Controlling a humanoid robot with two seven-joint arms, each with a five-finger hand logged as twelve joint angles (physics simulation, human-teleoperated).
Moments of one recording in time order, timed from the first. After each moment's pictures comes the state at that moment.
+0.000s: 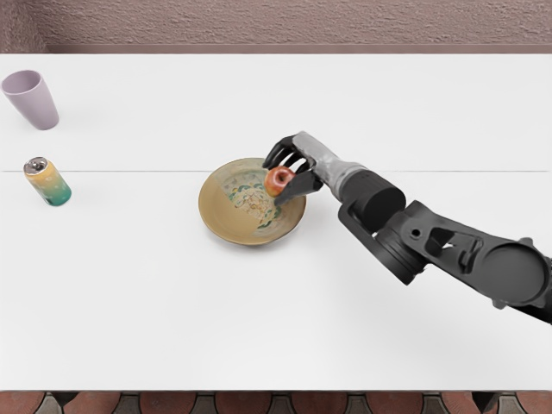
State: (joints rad) left arm -0.02 0.00 -0.04 -0.29 -0.08 -0.04 0.10; right arm 0.85 -0.29 0.47 1.56 -1.12 -0.36 -0.61
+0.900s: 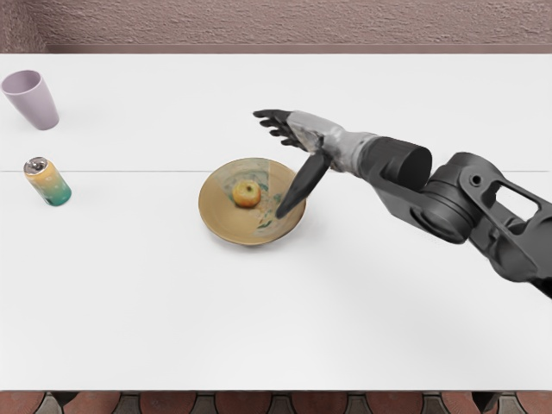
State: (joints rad) left arm -0.03 0.00 -0.04 -0.29 -0.08 -0.04 0.09; right arm 0.75 -0.30 0.85 1.59 -0.99 0.10 -0.61
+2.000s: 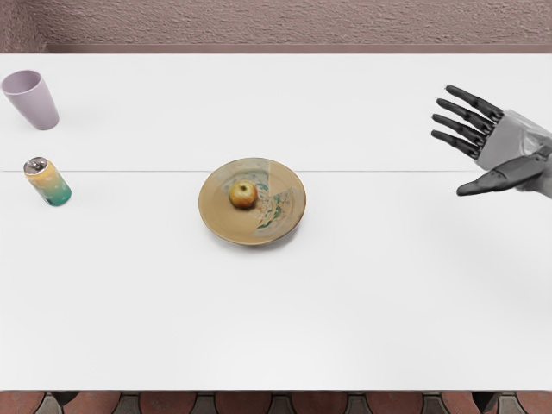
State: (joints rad) left arm -0.01 0.00 -0.04 -0.29 -0.08 -0.04 0.10; right arm 0.19 -0.51 1.59 1.41 -0.41 0.61 -0.38
